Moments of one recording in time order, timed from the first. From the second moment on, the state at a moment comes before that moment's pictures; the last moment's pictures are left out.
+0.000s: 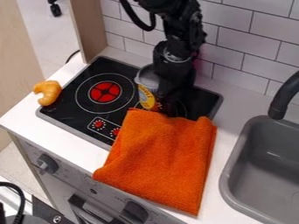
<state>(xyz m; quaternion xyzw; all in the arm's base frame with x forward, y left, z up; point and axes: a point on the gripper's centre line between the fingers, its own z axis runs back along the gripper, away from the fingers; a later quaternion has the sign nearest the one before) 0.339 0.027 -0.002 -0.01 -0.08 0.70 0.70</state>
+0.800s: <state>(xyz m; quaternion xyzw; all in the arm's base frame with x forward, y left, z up) 0.327 0.099 0.015 -0.02 -0.08 0.71 0.69</state>
